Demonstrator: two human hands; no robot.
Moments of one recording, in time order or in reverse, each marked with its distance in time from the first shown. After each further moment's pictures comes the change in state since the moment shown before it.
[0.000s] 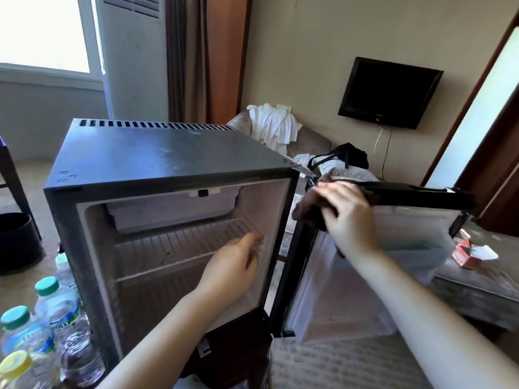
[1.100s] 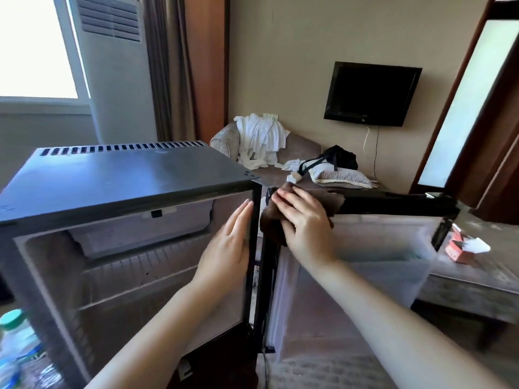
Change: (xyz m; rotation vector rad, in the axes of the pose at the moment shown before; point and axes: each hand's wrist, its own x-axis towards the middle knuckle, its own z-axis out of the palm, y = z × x) left_hand 0.047 0.053 0.019 0.067 0.161 0.185; right_hand -0.005 0.018 0.003 0.063 -0.092 -0.047
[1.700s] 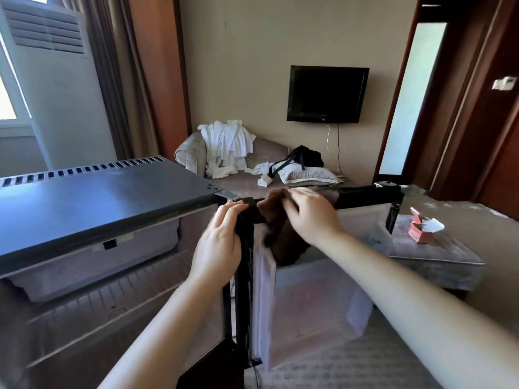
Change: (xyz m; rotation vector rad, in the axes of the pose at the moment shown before) left_hand 0.048 0.018 0.025 -0.070 0.106 0.071; right_hand 0.021 0.056 -0.043 -0.054 -0.194 0.336
